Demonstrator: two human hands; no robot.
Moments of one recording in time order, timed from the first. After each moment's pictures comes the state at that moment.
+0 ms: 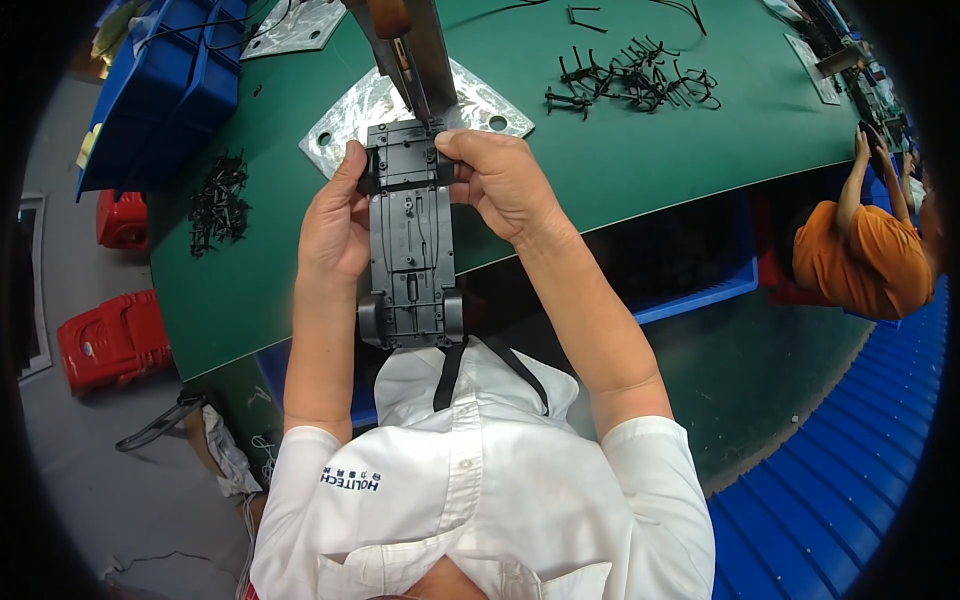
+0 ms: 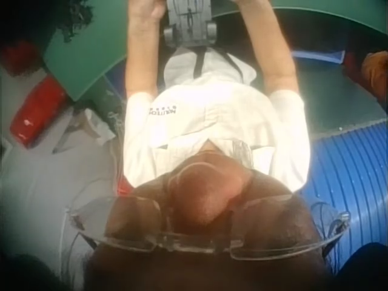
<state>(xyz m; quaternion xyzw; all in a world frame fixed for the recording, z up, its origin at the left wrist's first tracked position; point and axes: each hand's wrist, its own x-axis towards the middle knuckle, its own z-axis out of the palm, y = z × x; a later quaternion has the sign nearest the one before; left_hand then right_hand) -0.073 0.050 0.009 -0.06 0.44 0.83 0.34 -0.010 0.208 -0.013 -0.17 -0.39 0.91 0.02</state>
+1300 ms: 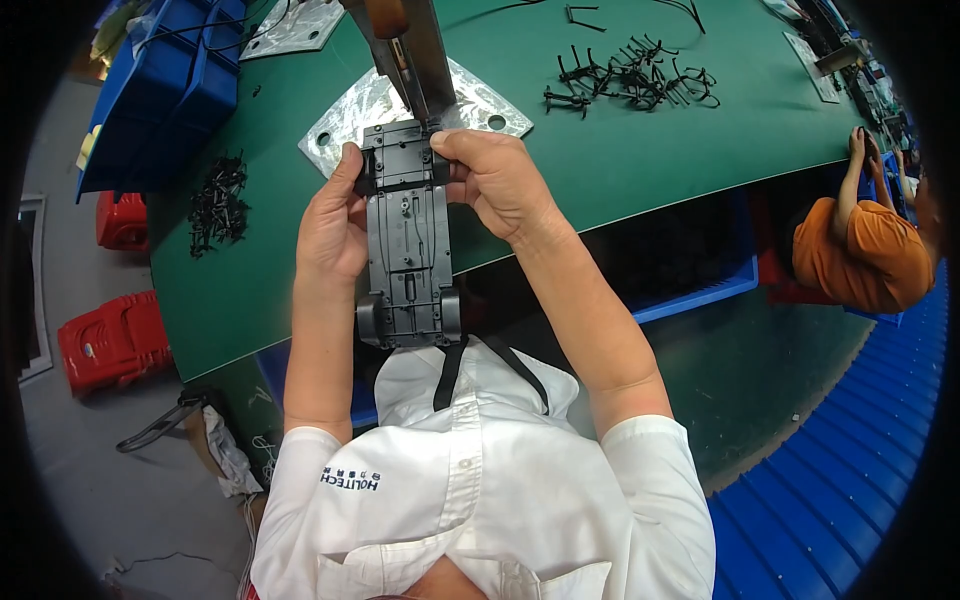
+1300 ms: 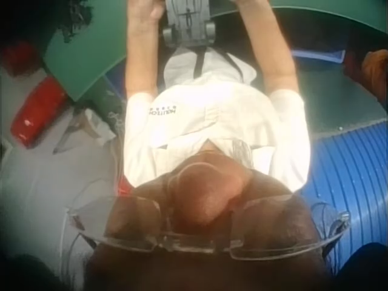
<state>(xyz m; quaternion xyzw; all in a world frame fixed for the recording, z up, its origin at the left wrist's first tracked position) -0.072 0.048 0.011 -0.05 0.44 0.83 0.34 -0.010 0.202 -0.003 -0.19 -0.38 0.90 0.02</state>
